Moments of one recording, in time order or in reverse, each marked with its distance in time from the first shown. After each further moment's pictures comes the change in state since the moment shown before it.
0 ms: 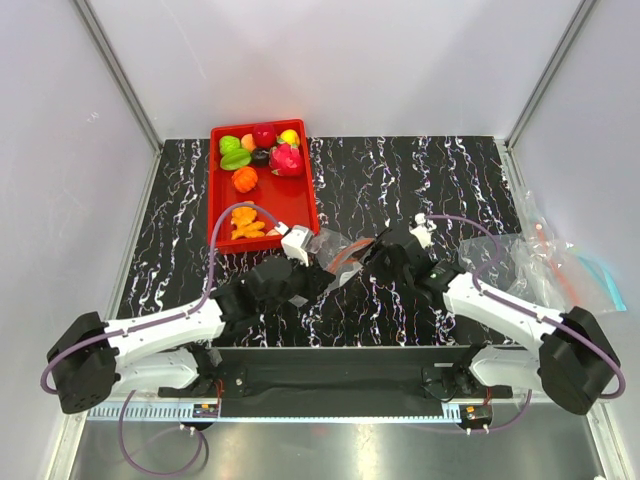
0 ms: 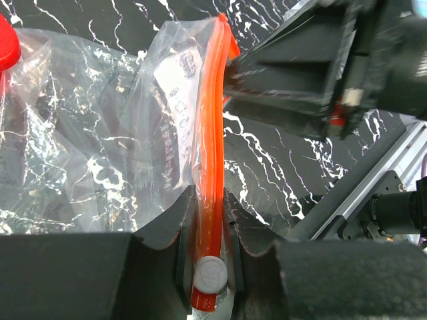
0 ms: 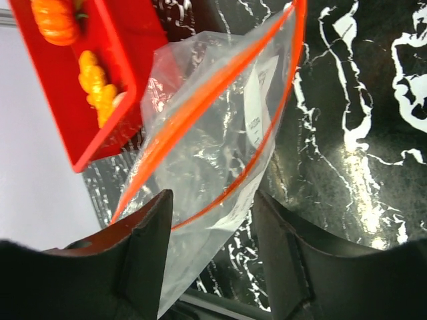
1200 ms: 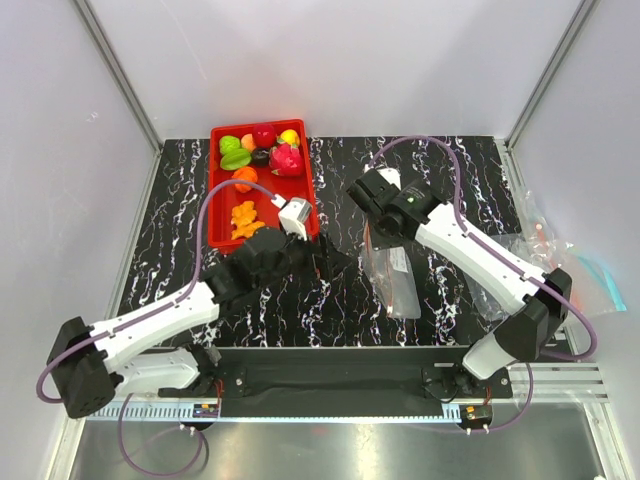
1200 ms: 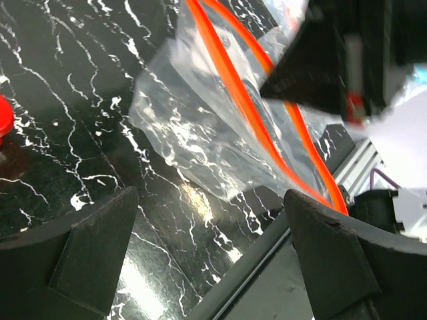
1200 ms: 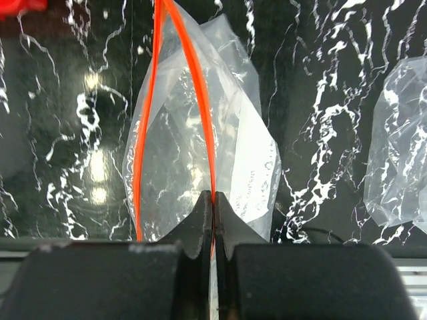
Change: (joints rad) left arm 0.081 -0.010 0.220 -0.173 0.137 -0.005; right arm 0.038 0.372 0.915 -1.049 0.181 -0.715
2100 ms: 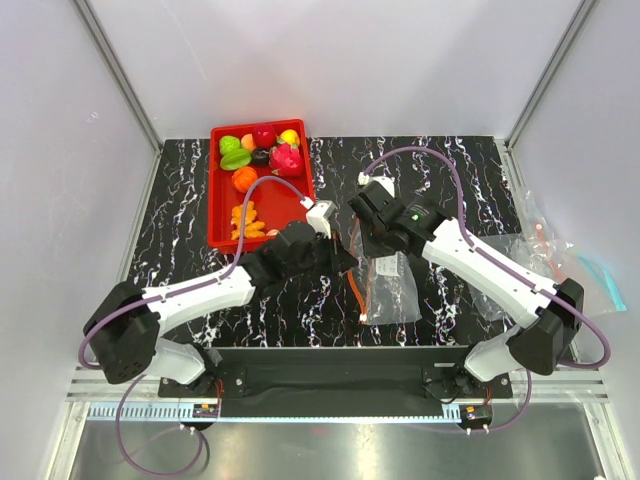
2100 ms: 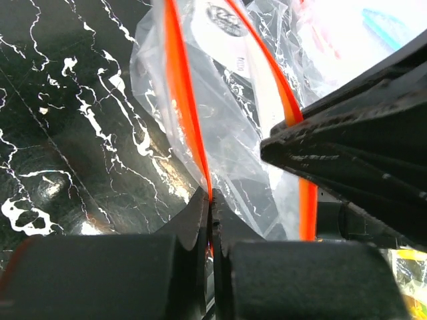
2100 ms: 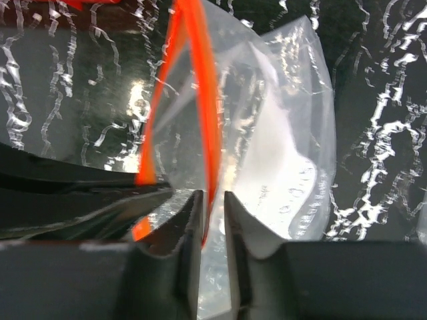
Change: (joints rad) left arm 0.019 0.286 0.052 0.127 0.132 -0.126; right arm 0.052 -0.094 -0.148 0.188 -0.093 0.006
